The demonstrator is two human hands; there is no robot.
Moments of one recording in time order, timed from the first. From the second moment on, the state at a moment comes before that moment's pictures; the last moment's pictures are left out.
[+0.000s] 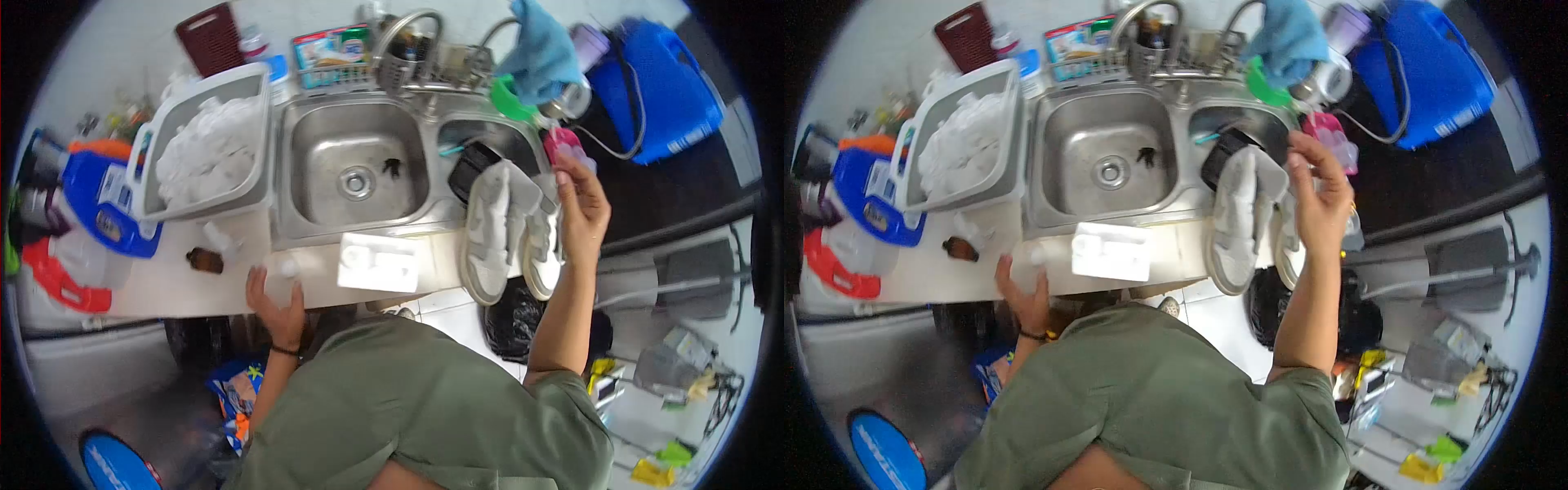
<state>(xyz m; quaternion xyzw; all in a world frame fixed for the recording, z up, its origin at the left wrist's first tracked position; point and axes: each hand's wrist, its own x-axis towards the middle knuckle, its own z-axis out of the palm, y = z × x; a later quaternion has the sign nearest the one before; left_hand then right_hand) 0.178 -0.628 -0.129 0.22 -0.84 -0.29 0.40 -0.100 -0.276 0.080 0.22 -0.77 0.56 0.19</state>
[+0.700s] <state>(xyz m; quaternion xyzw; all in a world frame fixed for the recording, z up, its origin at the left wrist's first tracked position) 0.087 -0.602 -0.083 -0.05 -0.74 -0.66 0.11 -0.116 -0.088 -0.041 0.02 -0.93 0.24 0.27</state>
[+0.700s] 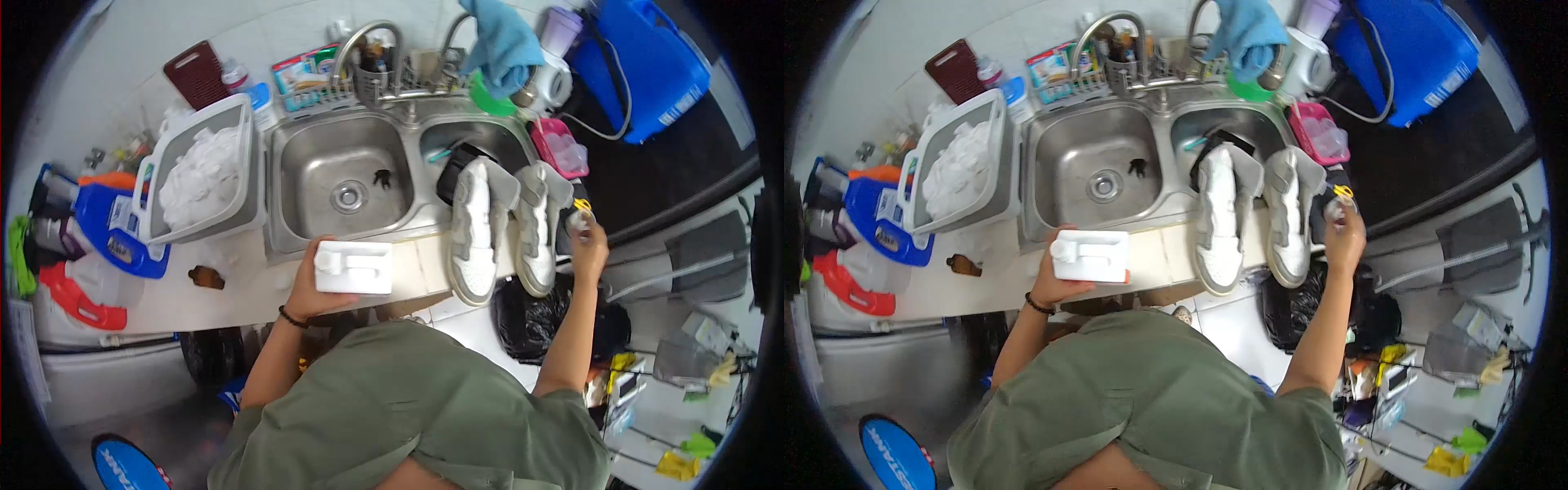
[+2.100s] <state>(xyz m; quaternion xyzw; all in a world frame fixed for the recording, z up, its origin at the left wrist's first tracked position) 0.078 -0.673 0.099 -0.04 -0.68 -0.64 0.35 -0.078 -0.530 0.254 0.63 -0.74 0.15 -0.19</state>
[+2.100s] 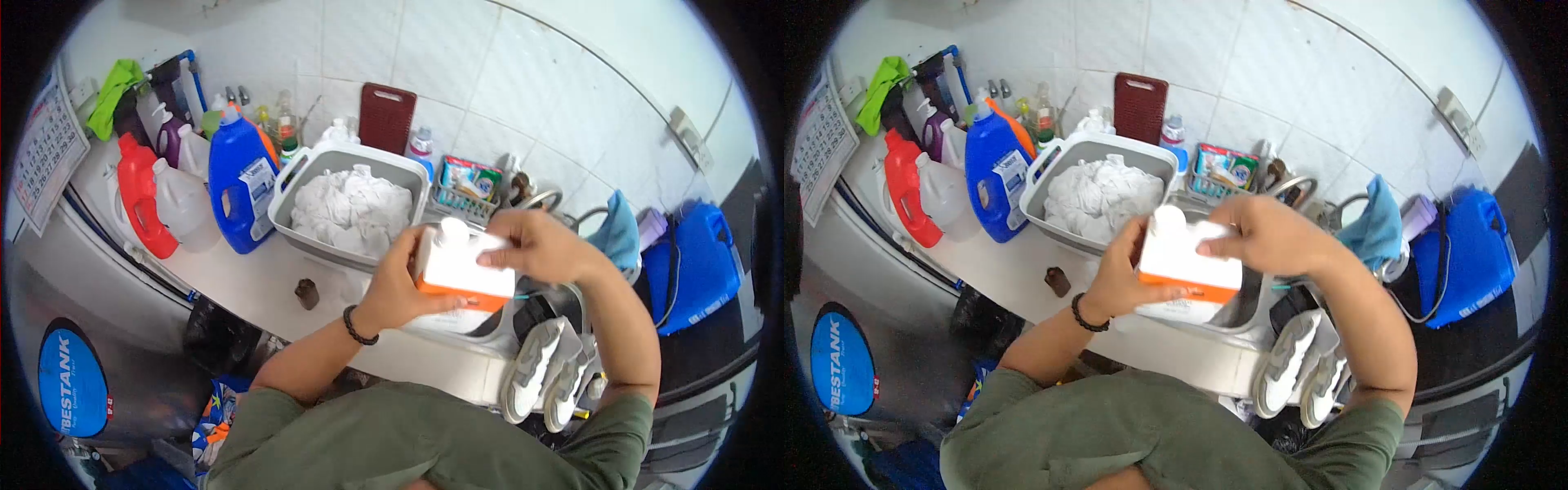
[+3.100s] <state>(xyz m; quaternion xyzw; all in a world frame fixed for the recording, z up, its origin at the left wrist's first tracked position) 0.159 -0.908 0.021 0.15 -0.91 -0.23 0.30 -0.184 -1.053 0.181 0.20 -0.80 0.53 -0.22</state>
